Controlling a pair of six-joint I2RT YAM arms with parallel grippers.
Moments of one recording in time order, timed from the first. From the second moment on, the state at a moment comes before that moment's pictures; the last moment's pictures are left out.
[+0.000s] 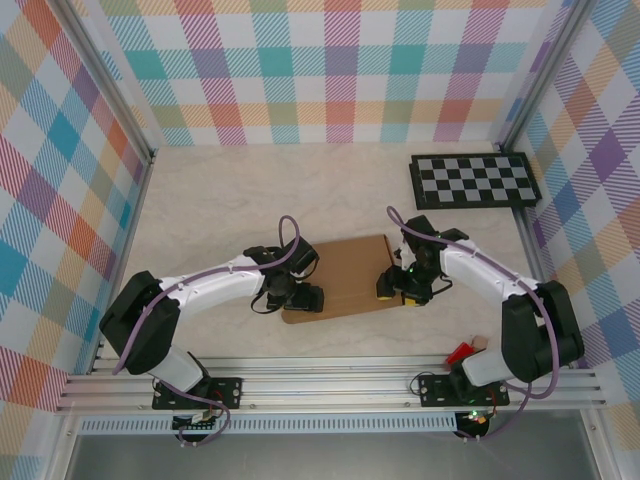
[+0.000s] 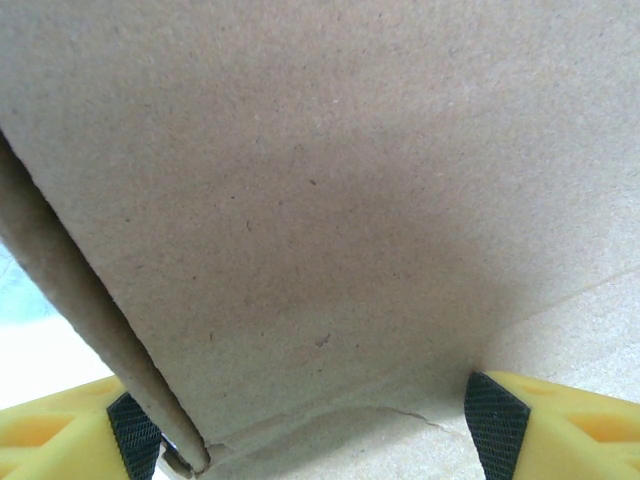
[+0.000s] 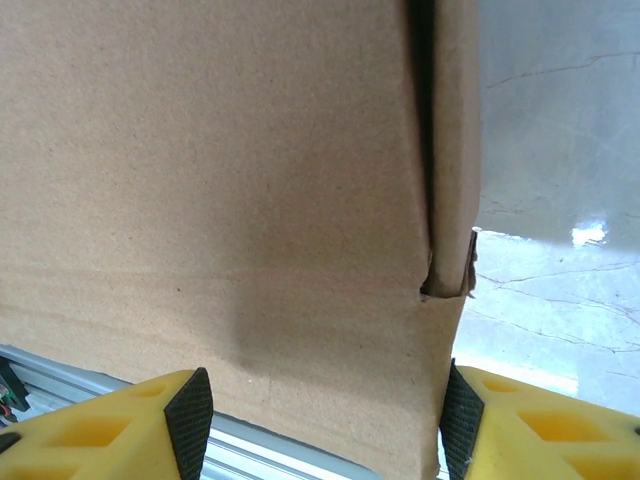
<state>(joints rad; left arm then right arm) -0.80 1.55 0.97 -0.75 0.12 -0.66 0.40 1.43 0.89 -0.93 -0.40 0.45</state>
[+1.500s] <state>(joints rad) -0.79 1.52 1.05 -0.86 0.07 -0.67 0.41 1.41 0.82 -0.85 -0.34 0.36</state>
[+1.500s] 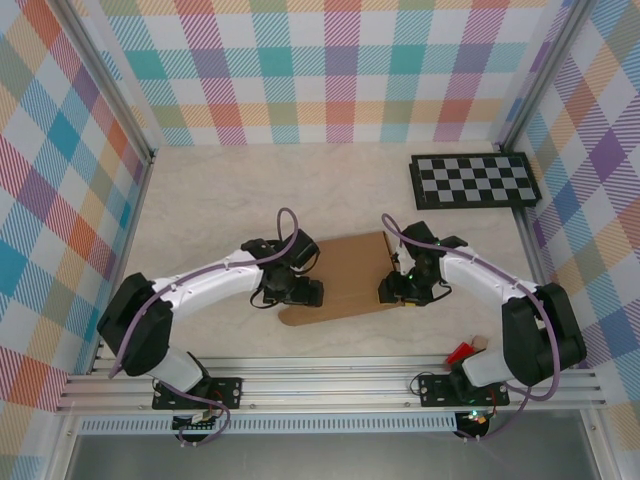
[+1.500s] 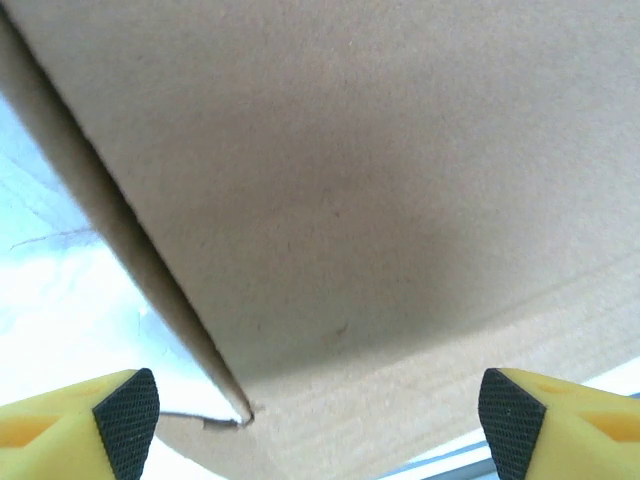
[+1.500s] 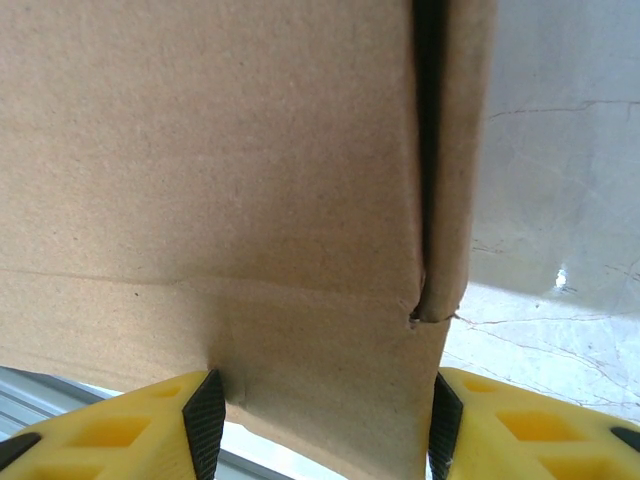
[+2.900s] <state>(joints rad) -0.85 1.51 1.01 -0.84 0.15 -0.95 0.41 1.42 0.87 -0.86 -0.33 0.43</state>
